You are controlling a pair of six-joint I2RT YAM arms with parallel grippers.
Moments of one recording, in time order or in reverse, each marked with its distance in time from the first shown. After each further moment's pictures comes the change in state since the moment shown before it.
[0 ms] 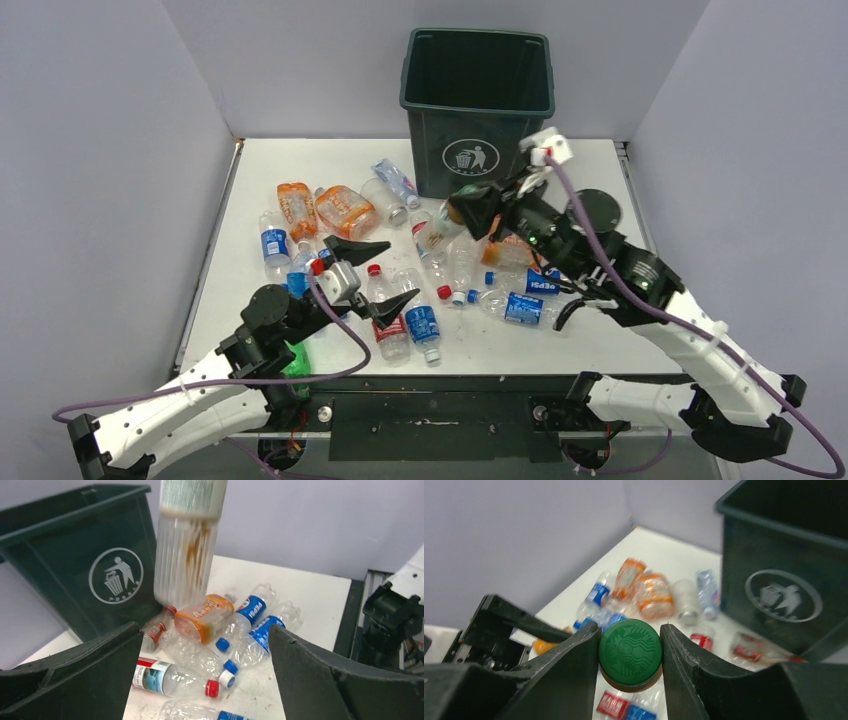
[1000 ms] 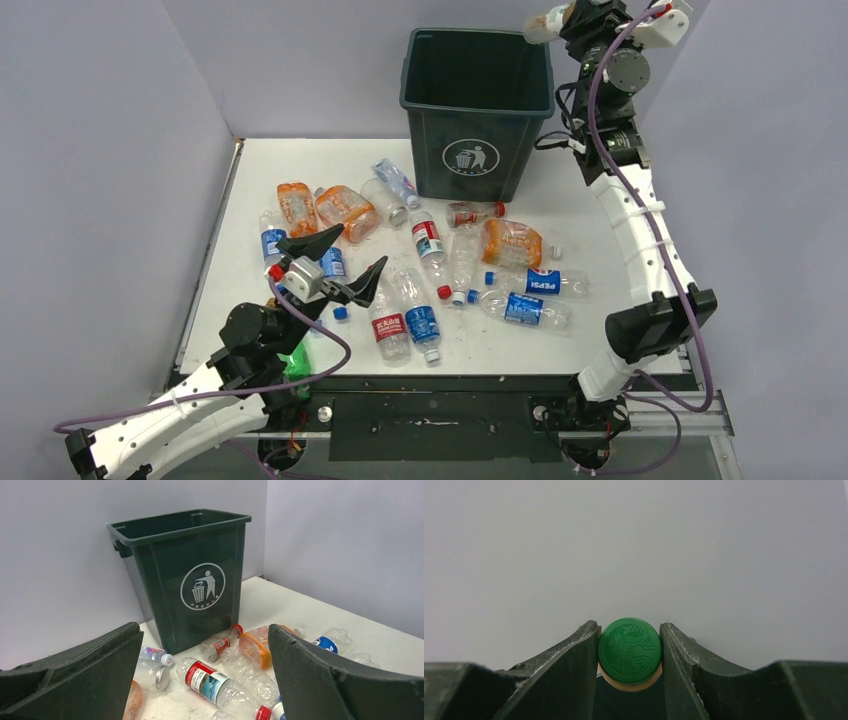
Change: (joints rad) left arm 0.000 -0.143 -0.090 0.149 -0.359 0.058; right arm -0.664 0.551 0.515 0.547 0.334 0.125
